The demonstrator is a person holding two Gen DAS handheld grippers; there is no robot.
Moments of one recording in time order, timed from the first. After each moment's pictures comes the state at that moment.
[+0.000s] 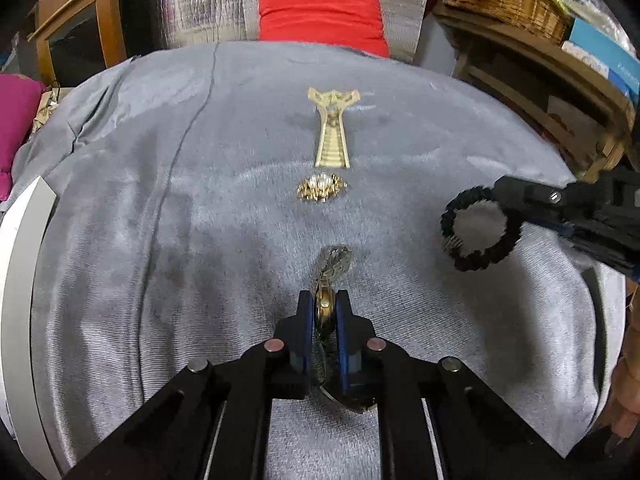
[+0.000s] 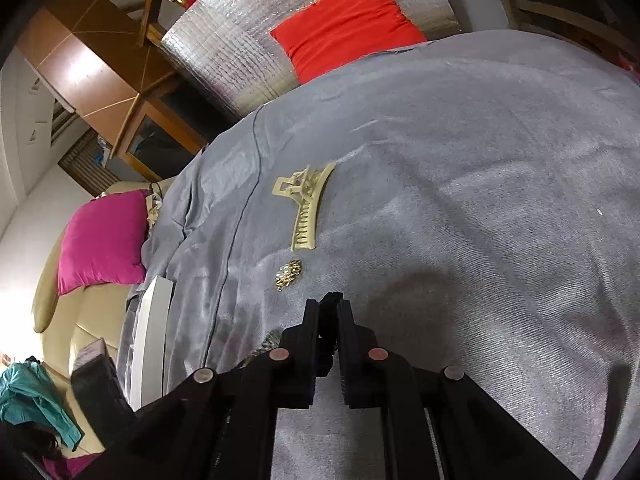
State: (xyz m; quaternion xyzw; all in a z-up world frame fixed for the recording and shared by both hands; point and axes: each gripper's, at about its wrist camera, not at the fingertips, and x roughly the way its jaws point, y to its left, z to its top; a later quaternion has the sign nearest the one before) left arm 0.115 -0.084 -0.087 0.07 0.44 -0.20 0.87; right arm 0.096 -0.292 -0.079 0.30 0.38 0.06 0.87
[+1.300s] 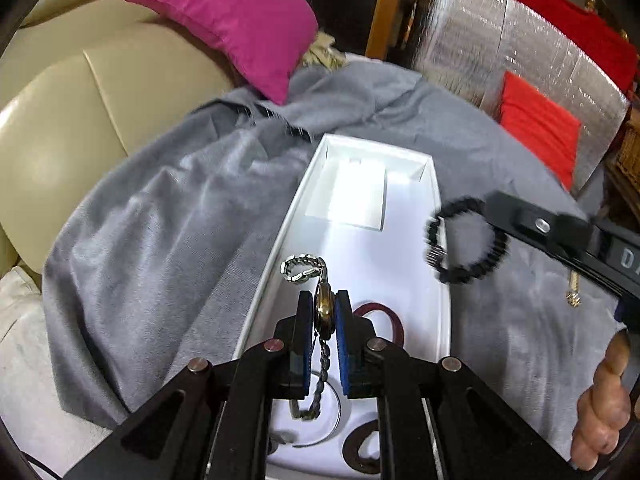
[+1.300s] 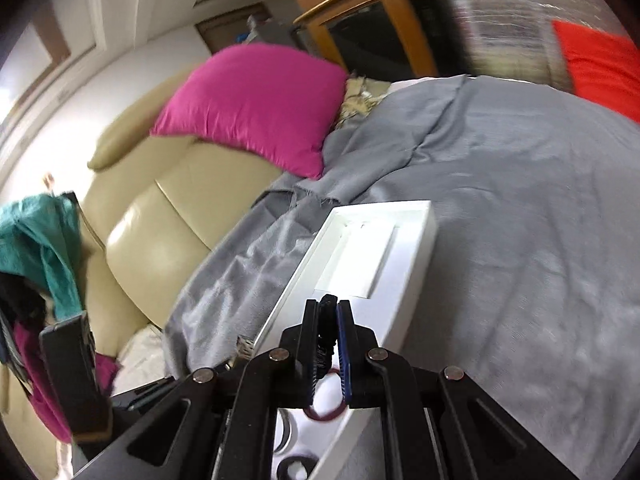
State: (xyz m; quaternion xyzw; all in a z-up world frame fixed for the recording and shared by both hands) left arm 0.101 0.259 -0.051 -0.10 0.42 0.05 0.90; right arm 0.167 0.098 -0.027 0.09 0.38 0.30 0.87
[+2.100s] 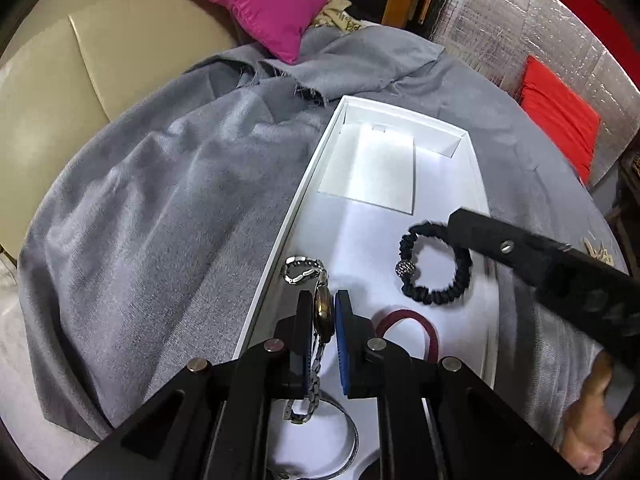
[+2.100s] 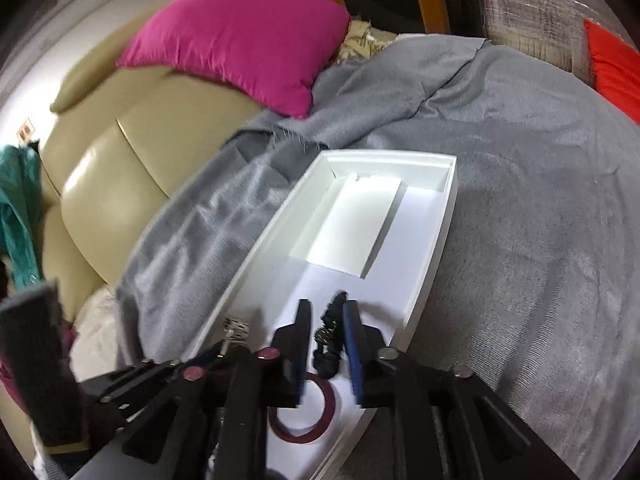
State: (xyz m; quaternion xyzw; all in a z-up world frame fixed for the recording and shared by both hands) left arm 0.137 0.273 -0.084 -0.12 0.46 0.06 0.88; right arm 0.201 0.135 -0.066 0.03 0.44 0.29 0.85
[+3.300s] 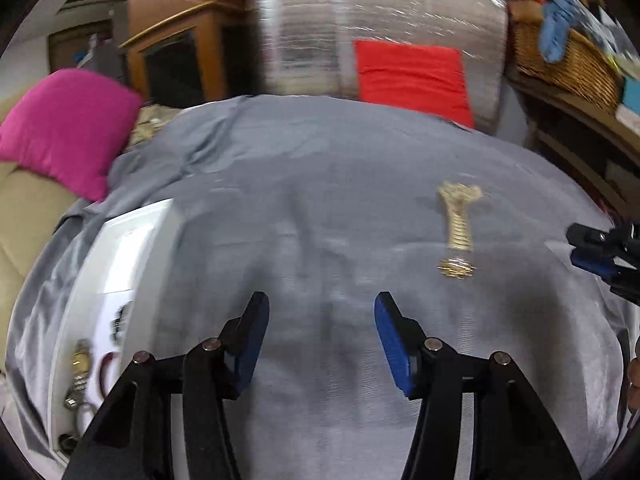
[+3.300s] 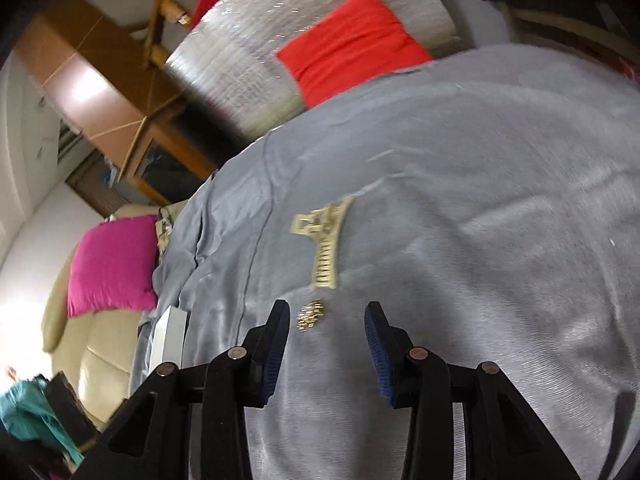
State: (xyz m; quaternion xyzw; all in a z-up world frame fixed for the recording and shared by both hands) left arm 0.116 -0.003 -0.038 0.06 0.36 -0.08 0.93; right arm 0.115 -0.297 -0.065 0.33 0.35 0.06 0.88
